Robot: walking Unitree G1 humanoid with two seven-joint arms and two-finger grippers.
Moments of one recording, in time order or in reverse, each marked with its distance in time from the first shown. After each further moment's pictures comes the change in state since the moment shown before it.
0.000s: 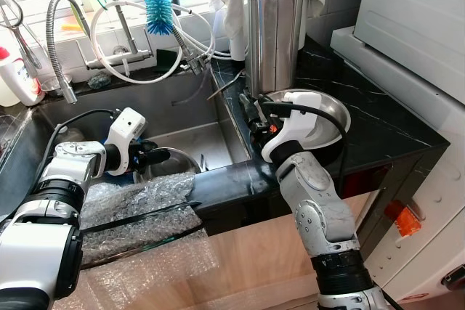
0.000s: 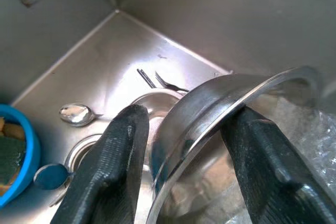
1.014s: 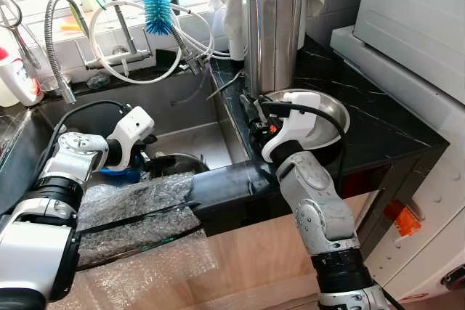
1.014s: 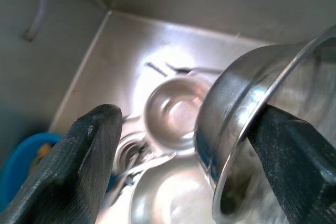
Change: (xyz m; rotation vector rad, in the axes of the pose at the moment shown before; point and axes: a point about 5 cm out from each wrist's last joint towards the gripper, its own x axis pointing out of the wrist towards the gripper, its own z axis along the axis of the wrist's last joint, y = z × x) left arm -0.005 0.000 0.011 0.344 0.106 -0.045; right arm 0.001 -0.002 0.001 -0.014 0.003 -0.011
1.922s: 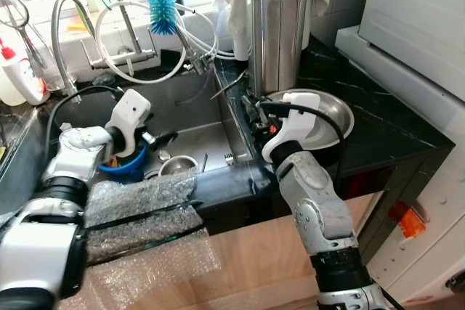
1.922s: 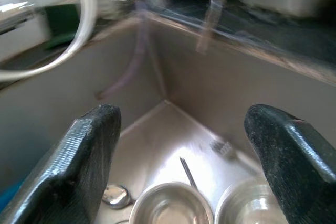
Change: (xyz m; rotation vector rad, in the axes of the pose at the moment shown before) left arm 0.014 0.002 0.013 -0.384 -0.419 0.389; right arm 0.000 -0.004 0.005 -0.027 -0.020 -0.050
